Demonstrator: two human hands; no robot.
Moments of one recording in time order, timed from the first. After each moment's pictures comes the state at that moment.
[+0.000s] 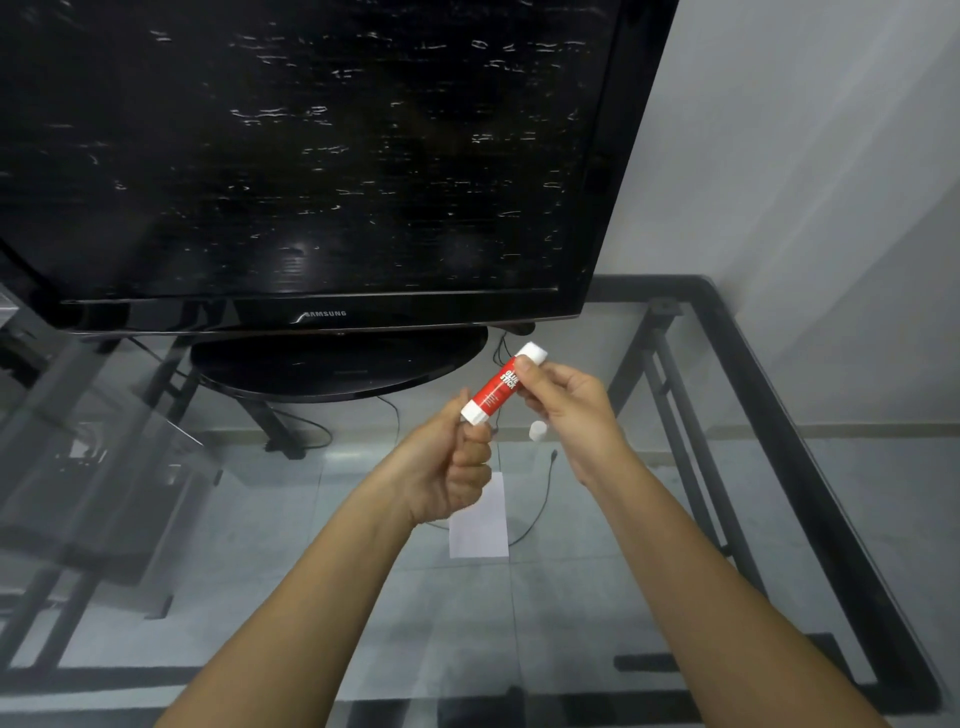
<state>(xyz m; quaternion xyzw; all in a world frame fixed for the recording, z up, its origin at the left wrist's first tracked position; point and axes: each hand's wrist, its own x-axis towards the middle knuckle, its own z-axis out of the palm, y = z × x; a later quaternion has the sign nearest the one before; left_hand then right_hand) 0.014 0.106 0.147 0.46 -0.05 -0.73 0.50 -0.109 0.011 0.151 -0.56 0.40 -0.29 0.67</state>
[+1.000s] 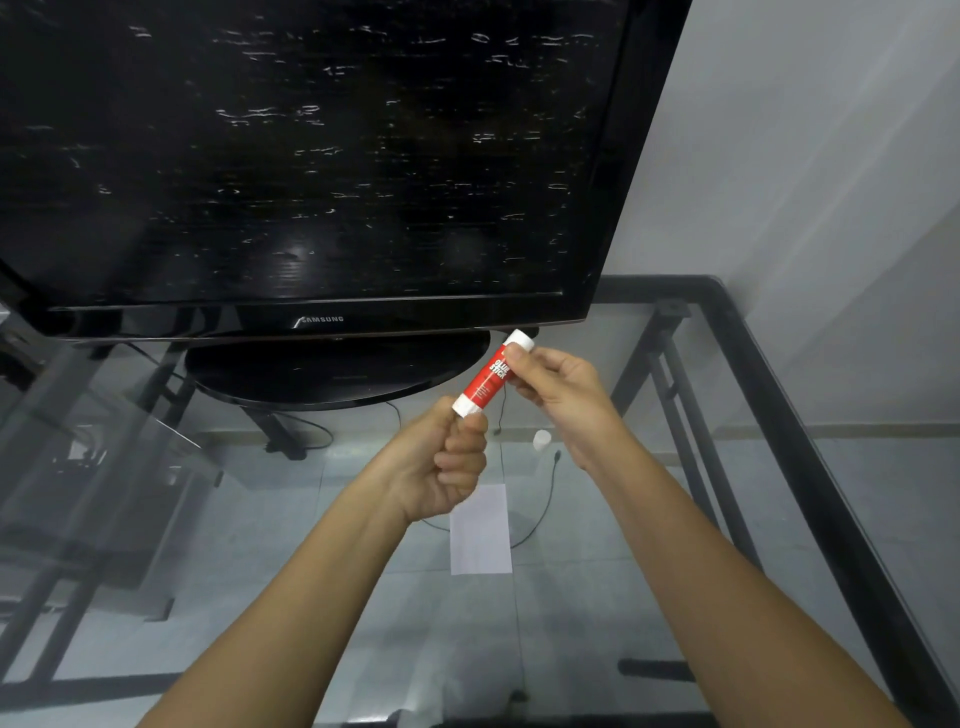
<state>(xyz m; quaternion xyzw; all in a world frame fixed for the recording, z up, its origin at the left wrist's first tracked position) 0.027 0.092 0.154 0.46 -0.03 -0.70 0.54 -0.091 -0.015 0.154 -0.58 0.38 -0.27 0.67</state>
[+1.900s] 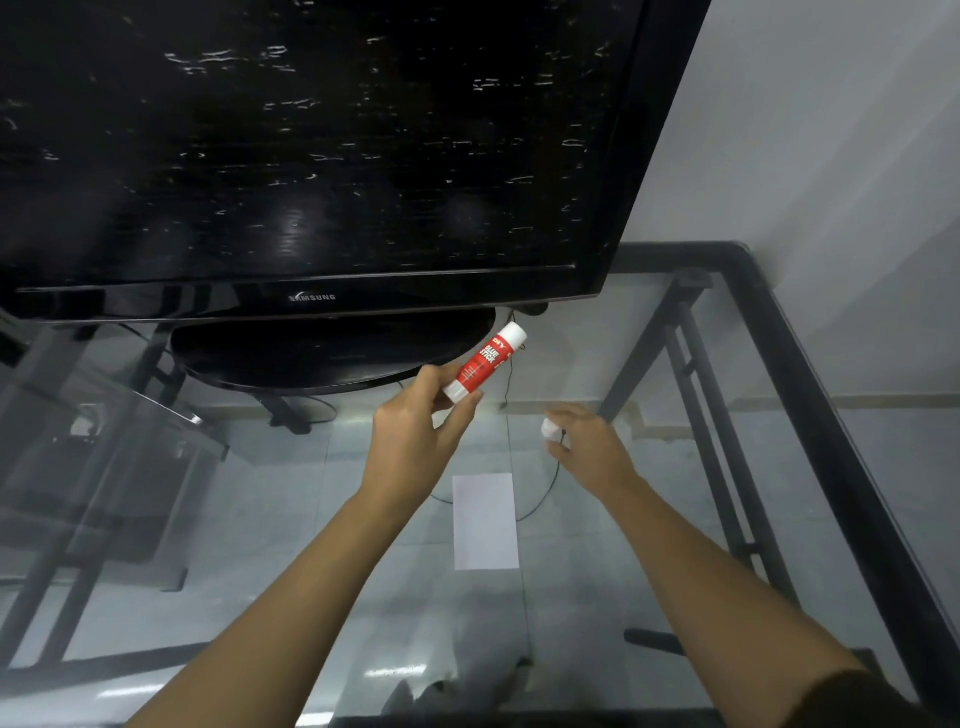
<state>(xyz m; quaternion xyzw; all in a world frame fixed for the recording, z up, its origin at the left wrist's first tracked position) 0.036 0.087 0.113 0.77 -0.48 -0.08 0.42 -0.123 -0.058 0.006 -0.86 0.42 -0.04 0.28</state>
